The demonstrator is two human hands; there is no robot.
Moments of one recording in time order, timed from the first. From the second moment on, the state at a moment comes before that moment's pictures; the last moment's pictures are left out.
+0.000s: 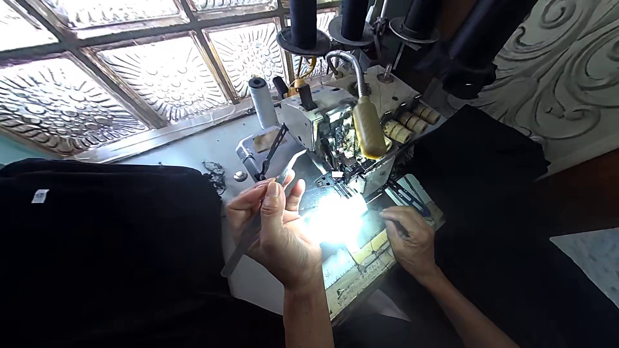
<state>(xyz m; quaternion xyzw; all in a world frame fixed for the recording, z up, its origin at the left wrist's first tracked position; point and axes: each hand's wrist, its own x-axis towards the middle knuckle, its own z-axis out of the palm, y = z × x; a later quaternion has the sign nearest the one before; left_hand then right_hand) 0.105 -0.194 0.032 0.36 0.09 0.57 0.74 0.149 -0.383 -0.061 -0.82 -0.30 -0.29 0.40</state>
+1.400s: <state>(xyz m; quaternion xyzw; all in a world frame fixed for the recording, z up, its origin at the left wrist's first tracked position) 0.101 -0.194 0.030 0.34 0.09 0.56 0.75 0.164 -0.266 0.020 -0.70 -0.21 -0.38 0.57</state>
